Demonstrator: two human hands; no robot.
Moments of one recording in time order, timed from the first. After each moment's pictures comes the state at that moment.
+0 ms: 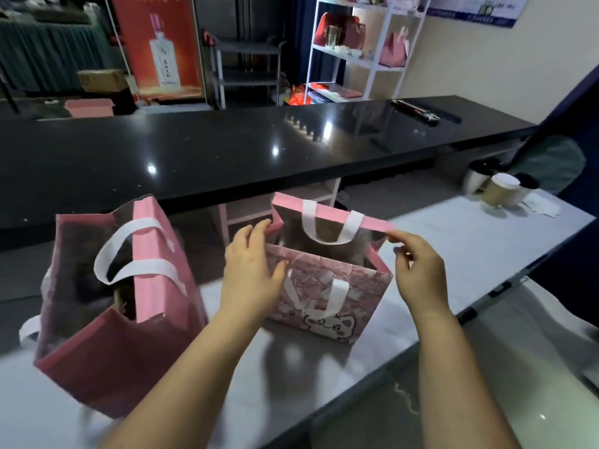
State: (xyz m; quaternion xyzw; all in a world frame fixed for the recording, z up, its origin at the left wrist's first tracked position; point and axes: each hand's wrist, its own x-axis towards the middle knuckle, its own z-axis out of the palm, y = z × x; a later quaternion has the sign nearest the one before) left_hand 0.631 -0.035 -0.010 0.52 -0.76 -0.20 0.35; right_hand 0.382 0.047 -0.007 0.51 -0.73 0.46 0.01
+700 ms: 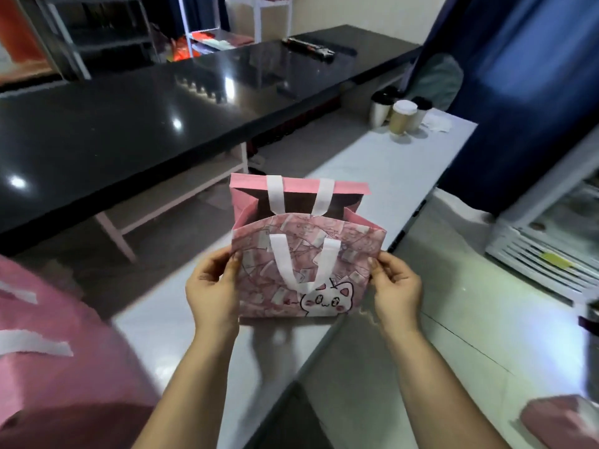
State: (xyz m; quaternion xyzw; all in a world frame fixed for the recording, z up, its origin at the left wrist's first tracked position) left_hand 0.557 -0.025 -0.063 0.42 -0.47 -0.61 0.48; right_hand 0.387 0.123 -0.064 0.10 -0.65 0.74 -0.11
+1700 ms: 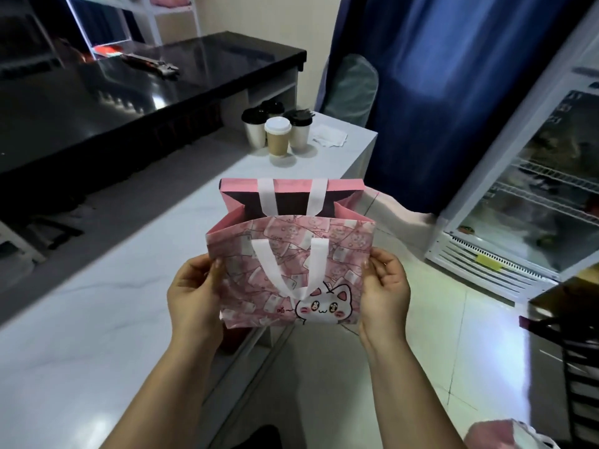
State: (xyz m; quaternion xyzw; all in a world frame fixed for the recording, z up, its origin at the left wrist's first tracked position) left_hand 0.166 0.098 -0.049 0.39 -0.46 -0.67 0.44; right_hand 0.022 0.253 -0.052 0.01 -0.60 0.80 -0.07
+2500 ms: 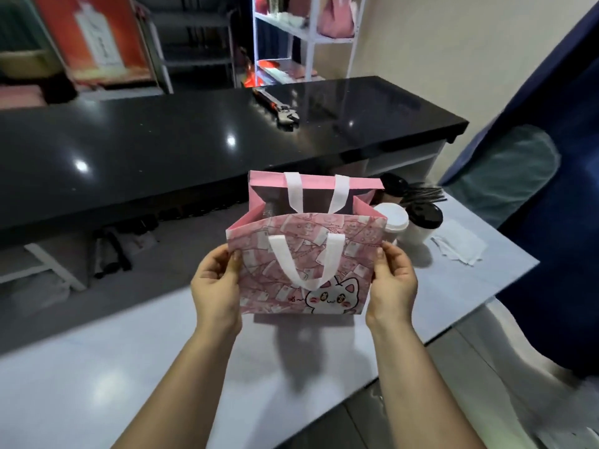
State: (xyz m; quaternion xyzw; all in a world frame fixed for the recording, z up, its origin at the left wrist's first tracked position) left_hand 0.011 -0.132 -0.055 0.43 -0.34 -0.56 0.63; right_hand -0.188 -0.071 -0.046 0.13 -0.58 0.77 -0.24
